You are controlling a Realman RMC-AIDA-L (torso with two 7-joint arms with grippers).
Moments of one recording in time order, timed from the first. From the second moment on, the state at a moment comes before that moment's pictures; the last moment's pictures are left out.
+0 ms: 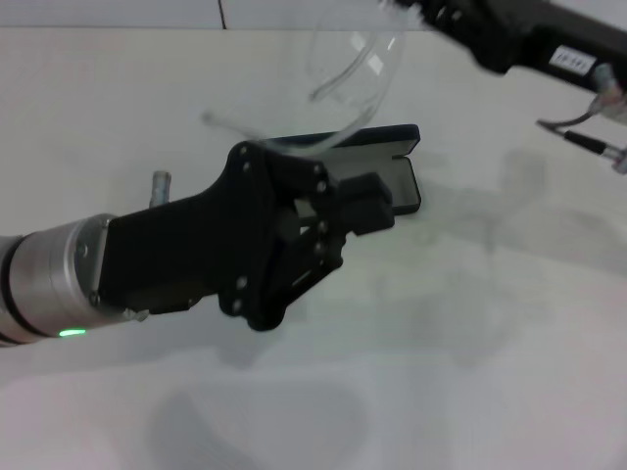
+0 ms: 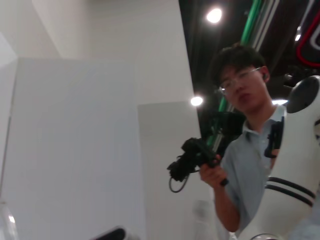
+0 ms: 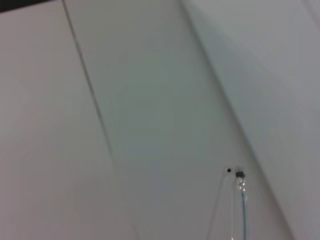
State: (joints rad) left arm -0.46 -2.09 1.34 0.44 1.05 2.00 -0.86; right arm 0.67 2.03 -1.22 -0.56 -1.05 -1.61 1.42
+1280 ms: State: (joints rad) left arm -0.37 -2.05 1.25 0.57 1.03 1.84 -1.13; right arm 0.70 1.97 -1.35 -0.63 -1.14 -1.48 1.43
